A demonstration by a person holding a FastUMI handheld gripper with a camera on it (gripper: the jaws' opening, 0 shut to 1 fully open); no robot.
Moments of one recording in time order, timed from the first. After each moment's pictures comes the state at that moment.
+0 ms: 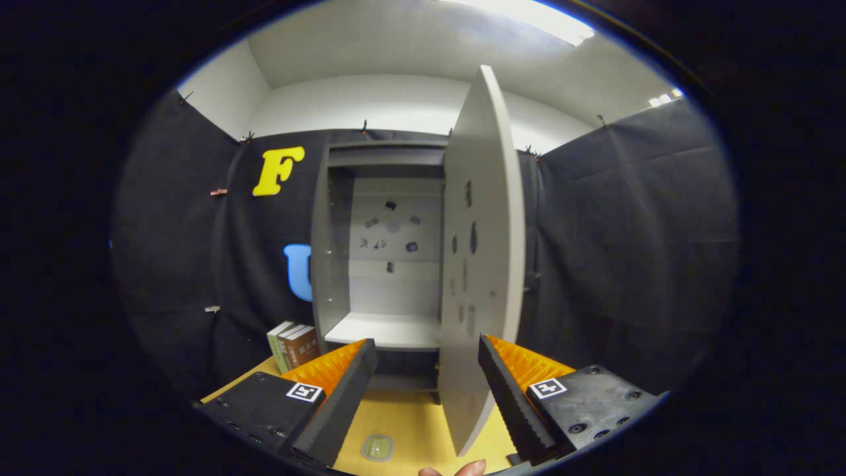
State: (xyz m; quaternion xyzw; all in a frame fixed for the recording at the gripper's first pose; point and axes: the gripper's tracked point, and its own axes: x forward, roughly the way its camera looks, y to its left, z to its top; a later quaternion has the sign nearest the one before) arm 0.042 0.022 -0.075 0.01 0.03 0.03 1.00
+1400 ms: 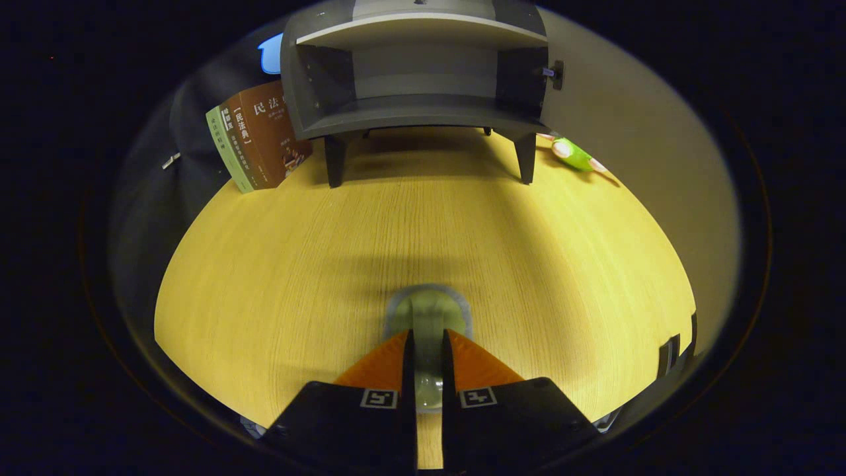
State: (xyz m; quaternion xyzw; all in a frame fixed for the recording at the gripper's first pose) arm 0.112 0.107 -0.561 -0.01 0.45 0.02 0.89
